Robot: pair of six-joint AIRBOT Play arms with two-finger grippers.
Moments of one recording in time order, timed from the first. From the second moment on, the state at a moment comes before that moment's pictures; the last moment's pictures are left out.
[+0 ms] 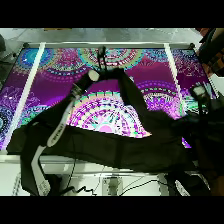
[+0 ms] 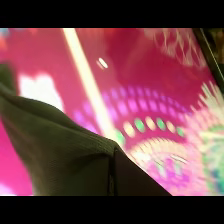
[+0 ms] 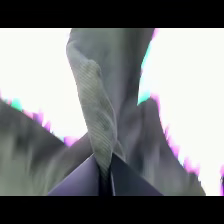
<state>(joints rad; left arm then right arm) -0.45 -1.96 1.95 0.87 -0.51 -1.36 0.14 -0.59 0.92 -1.39 1.21 1.40</state>
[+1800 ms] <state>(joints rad) -0.15 -1.88 1.90 1.25 -1.18 -1.10 0.14 -1.27 0.92 -1.36 0.29 1.40</state>
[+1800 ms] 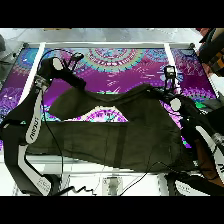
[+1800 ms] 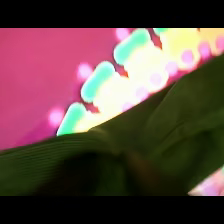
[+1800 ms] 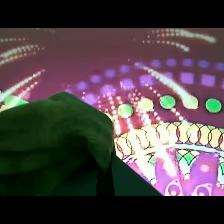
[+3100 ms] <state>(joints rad) 0.48 -1.84 1.59 1.17 -1.39 -1.18 -0.02 -1.42 1.05 -1.31 0.35 1.48</state>
